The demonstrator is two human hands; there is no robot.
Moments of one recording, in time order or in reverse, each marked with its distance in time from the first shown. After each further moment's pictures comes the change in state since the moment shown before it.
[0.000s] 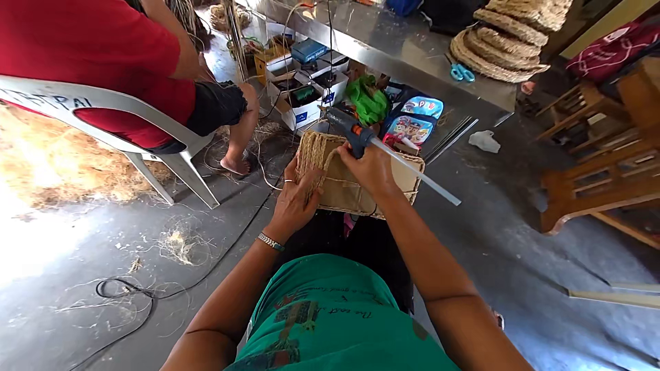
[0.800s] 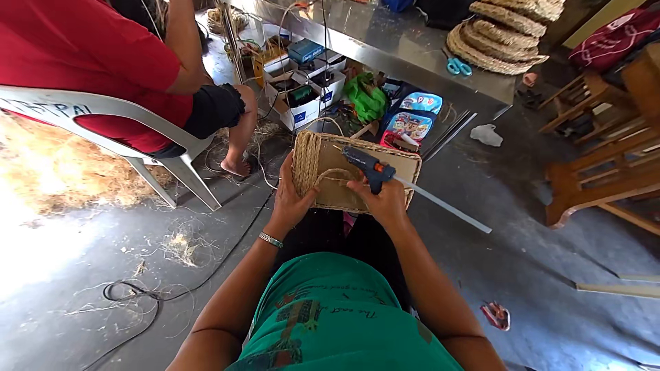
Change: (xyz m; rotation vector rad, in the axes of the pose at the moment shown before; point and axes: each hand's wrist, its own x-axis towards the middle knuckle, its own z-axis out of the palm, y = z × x) left_hand 0.001 -0.007 0.005 -0.252 0.078 -0.148; right_hand -0.084 0.012 -0.027 0.132 0.003 0.152
